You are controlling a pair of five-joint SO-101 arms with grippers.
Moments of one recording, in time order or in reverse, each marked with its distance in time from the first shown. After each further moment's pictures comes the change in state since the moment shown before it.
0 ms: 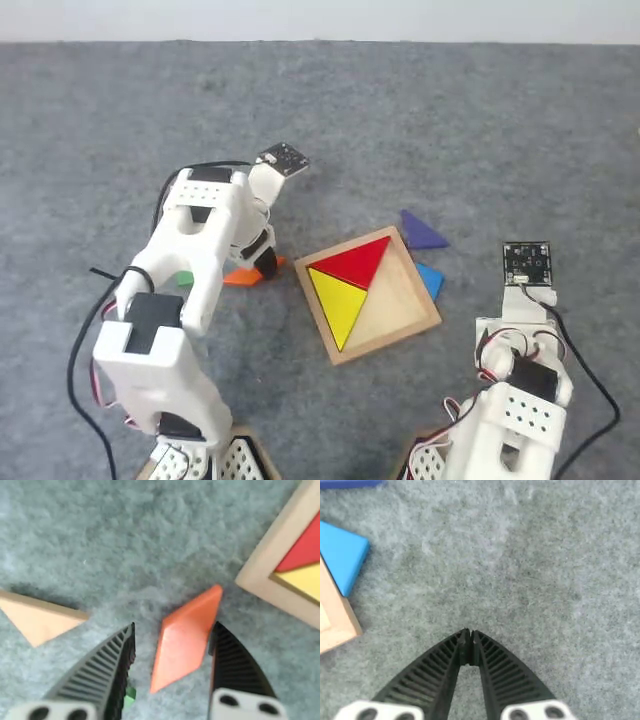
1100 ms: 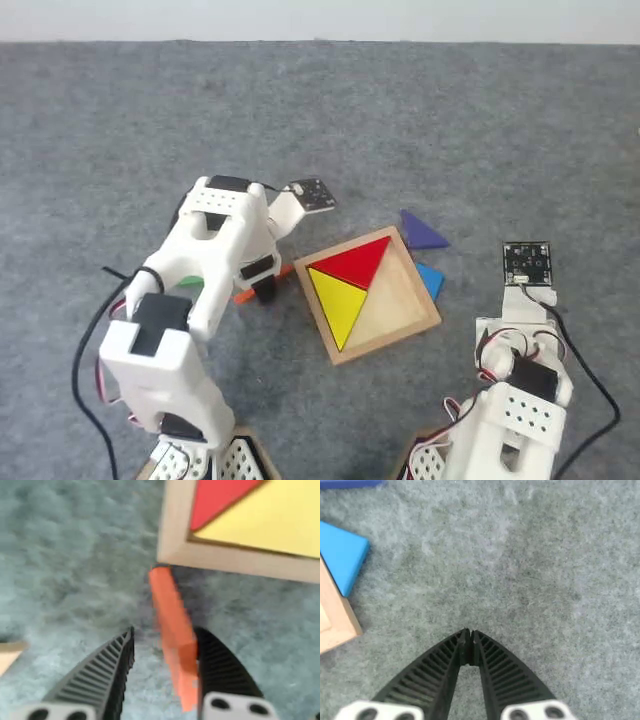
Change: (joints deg) left arm 3.4 0.0 3.3 4.0 -15.8; right arm 0.0 0.0 0.0 0.0 0.0
